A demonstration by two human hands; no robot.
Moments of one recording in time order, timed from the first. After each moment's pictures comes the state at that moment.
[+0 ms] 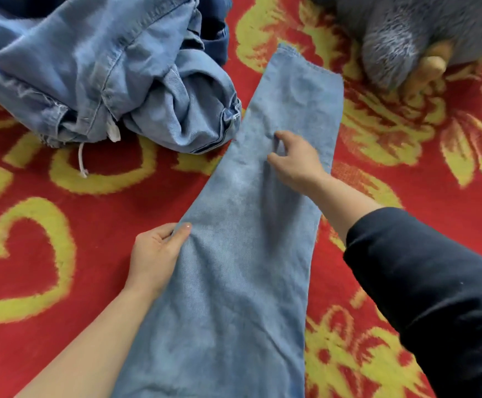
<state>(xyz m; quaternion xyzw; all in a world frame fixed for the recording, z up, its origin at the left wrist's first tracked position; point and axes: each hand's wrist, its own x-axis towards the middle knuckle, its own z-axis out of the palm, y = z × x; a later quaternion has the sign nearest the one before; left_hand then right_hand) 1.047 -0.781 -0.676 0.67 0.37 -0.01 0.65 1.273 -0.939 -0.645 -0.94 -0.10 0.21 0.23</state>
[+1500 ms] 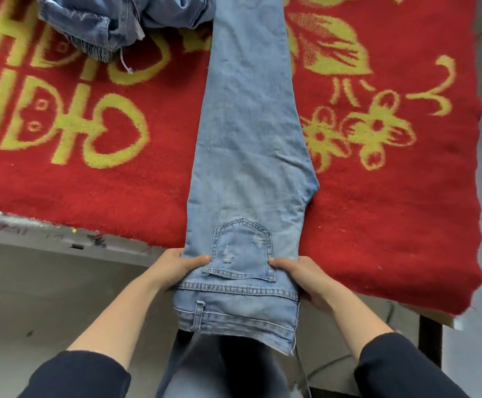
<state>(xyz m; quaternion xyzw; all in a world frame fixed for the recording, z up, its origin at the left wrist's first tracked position) 0.708 -0.763 -0.602 0.69 0.28 -0.43 0.51 0.715 -1.037 -0.597 -0.65 0.32 0.47 0.51</state>
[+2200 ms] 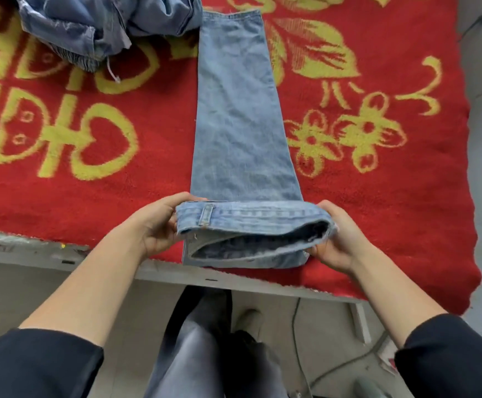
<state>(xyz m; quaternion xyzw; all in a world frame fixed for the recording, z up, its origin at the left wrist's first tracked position) 0.804 -0.774 -0.541 0.47 0.40 -0.40 0.68 0.788 -1.064 -0.555 -0.44 0.37 0.35 0.74</state>
